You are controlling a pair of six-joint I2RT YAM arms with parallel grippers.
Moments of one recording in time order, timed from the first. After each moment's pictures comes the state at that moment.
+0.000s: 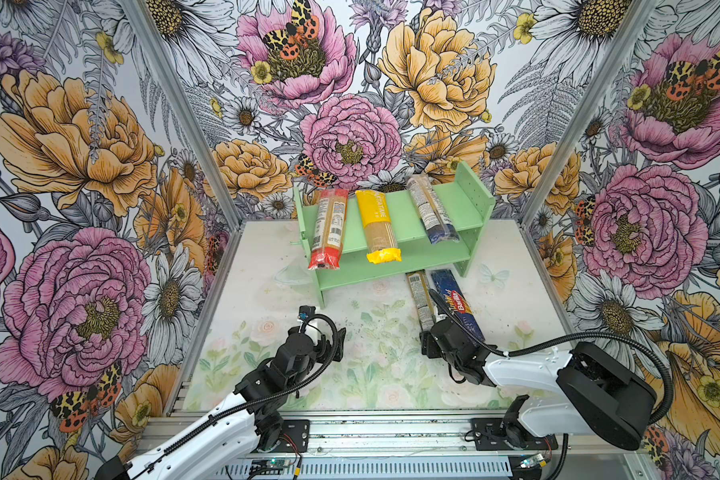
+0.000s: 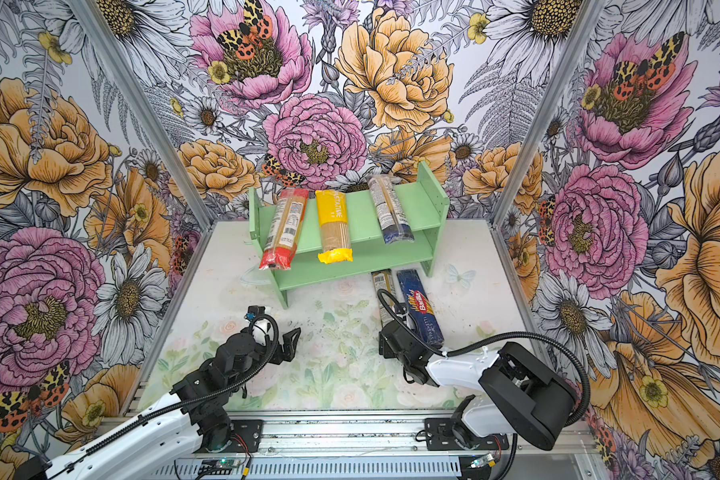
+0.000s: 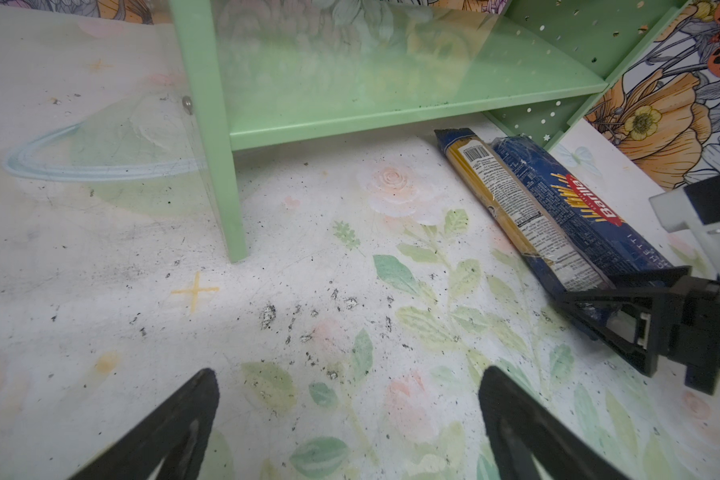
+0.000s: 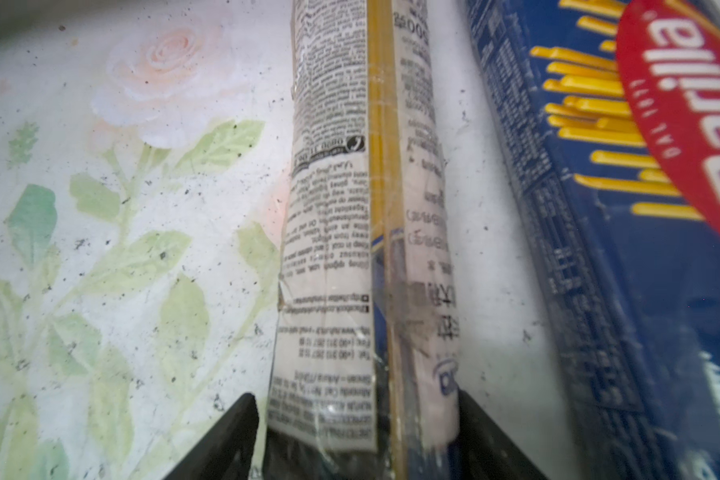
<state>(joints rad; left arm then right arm) -0.75 0.58 0.25 -0.13 -0.32 -0.42 0.76 1.36 0.35 0.17 0.31 0.56</state>
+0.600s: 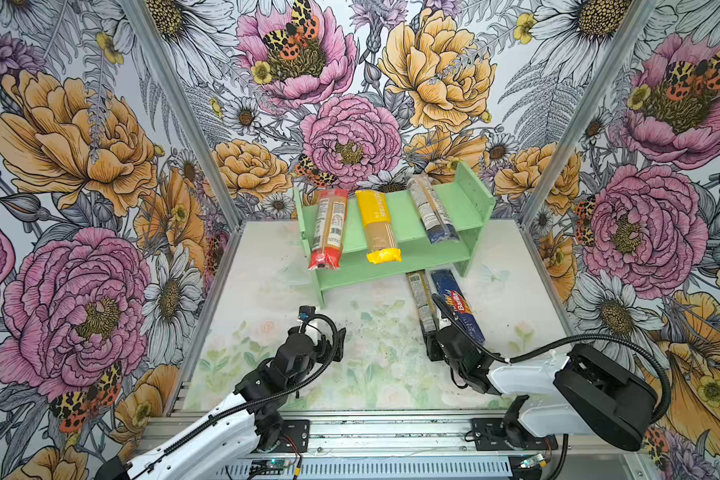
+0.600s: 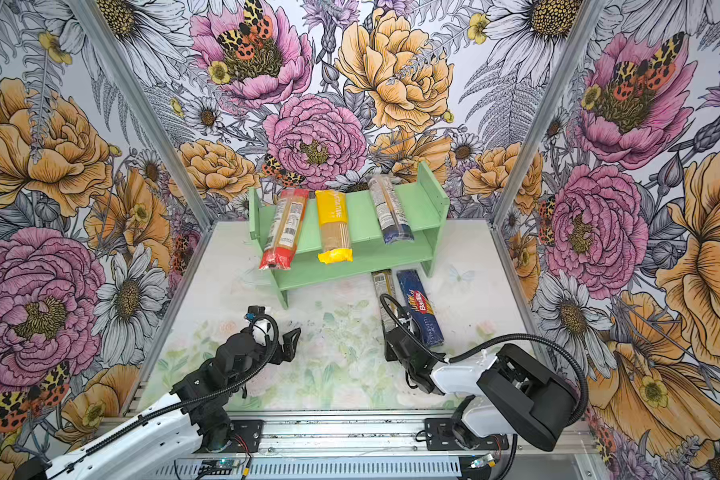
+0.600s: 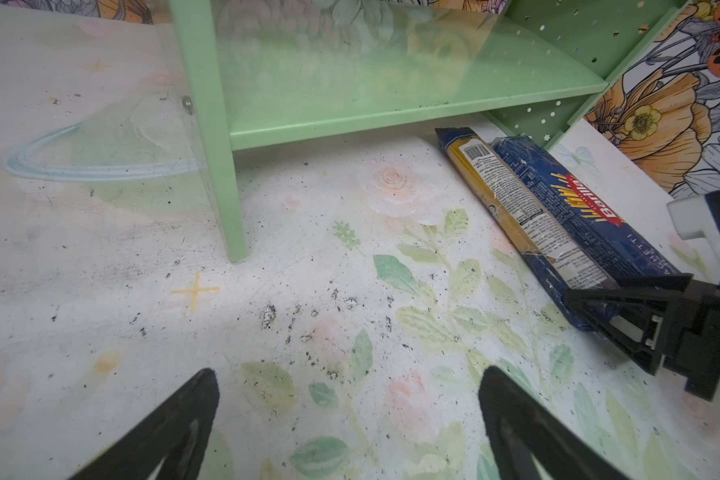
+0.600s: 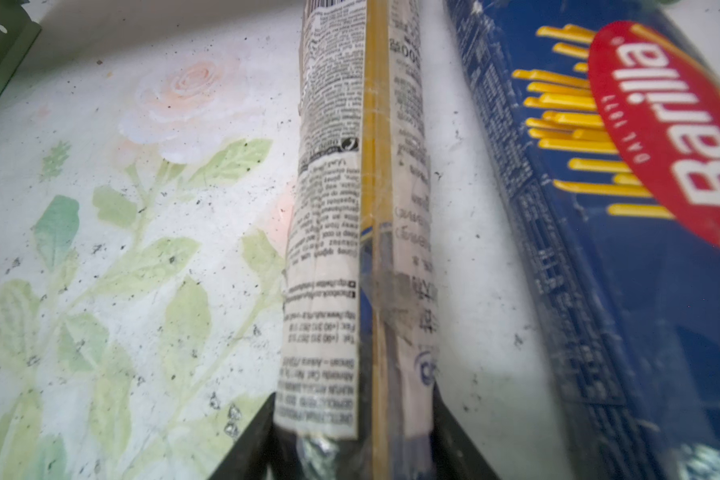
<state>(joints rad) -0.75 0.58 0.25 -0.13 -0.32 -0.42 0.76 1.36 0.26 0.35 0.33 0.54</state>
